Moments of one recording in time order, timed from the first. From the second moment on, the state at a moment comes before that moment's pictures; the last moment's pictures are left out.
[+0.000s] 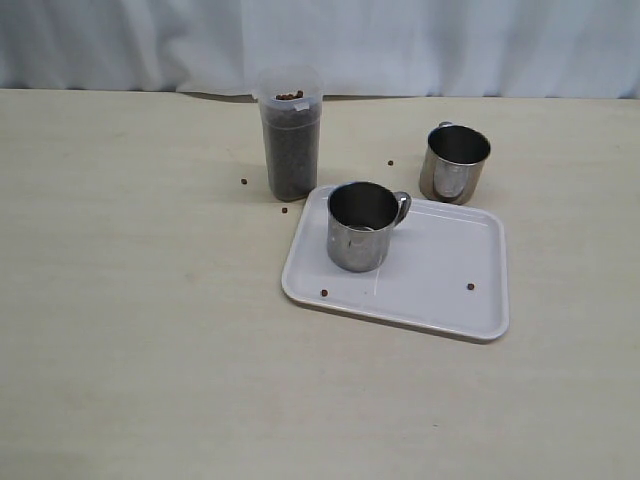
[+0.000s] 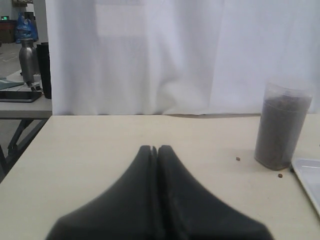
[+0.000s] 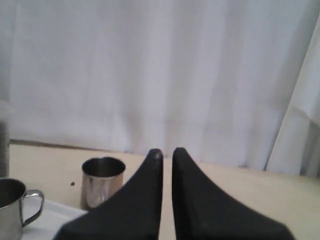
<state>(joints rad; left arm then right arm) -0.08 0.00 0.00 0.02 0.16 -0.02 0.13 0.00 0.00 -0.12 0.01 -0.04</state>
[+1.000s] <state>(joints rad) -0.08 0.00 0.00 0.02 0.16 -0.02 0.13 0.35 -0.01 0.20 -0.78 -0.06</state>
